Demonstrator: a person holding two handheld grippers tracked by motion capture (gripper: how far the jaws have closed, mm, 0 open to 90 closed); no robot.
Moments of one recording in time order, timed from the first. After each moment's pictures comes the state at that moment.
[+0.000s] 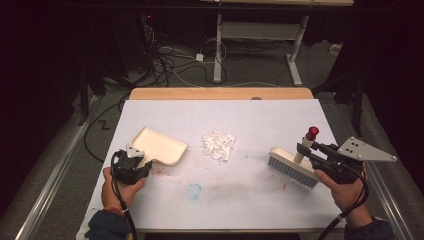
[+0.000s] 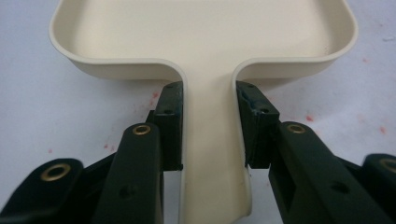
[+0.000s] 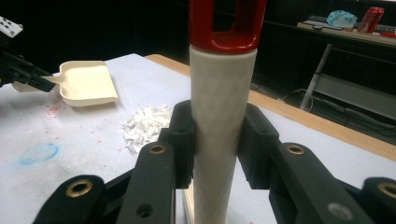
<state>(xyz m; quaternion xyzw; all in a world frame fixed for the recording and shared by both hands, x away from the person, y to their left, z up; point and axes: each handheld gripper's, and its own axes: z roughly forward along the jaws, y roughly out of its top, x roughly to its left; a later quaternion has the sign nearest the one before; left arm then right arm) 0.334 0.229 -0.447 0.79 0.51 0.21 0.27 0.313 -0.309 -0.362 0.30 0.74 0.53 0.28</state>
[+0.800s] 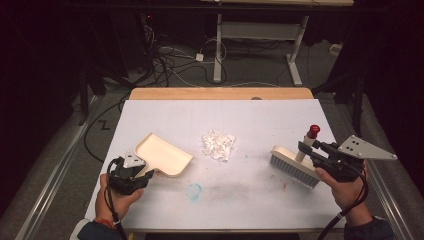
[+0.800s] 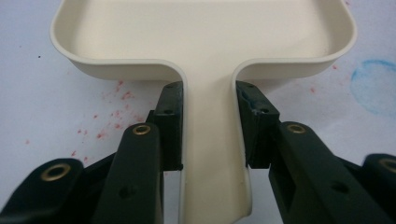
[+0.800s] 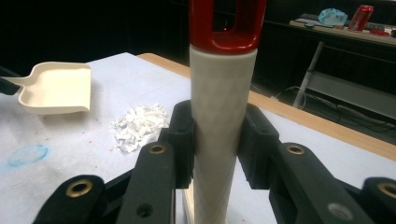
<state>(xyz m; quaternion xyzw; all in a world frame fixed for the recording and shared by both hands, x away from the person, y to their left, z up) 0.305 0.226 -0.436 0.82 0.46 0.18 0.28 0.317 -0.311 -0.362 0.31 0.74 0.52 0.29</state>
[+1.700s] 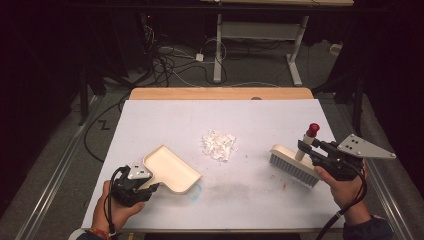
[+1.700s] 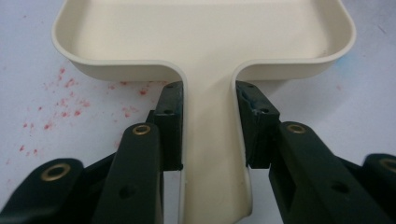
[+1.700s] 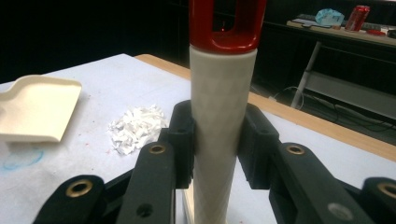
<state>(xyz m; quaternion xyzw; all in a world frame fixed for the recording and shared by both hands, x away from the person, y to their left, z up) 0.284 0.215 -0.434 0.86 0.41 0.14 0.26 0.319 -0.309 -0.362 0.32 0.73 0.53 0.29</state>
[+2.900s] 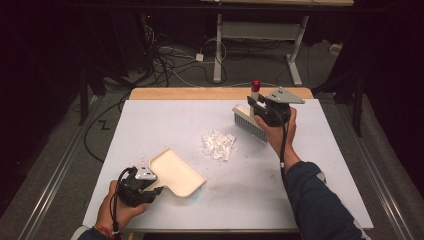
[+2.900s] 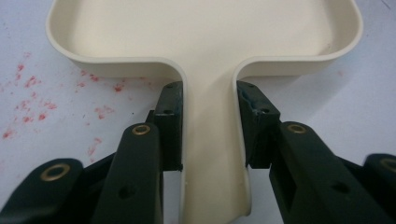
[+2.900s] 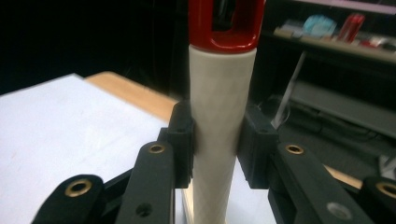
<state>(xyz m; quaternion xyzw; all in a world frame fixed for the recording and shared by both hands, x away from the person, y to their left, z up) 0.292 0.208 -0.447 0.88 0.39 0.11 0.25 0.467 -0.182 -0.369 0.34 0.71 0.51 0.34</state>
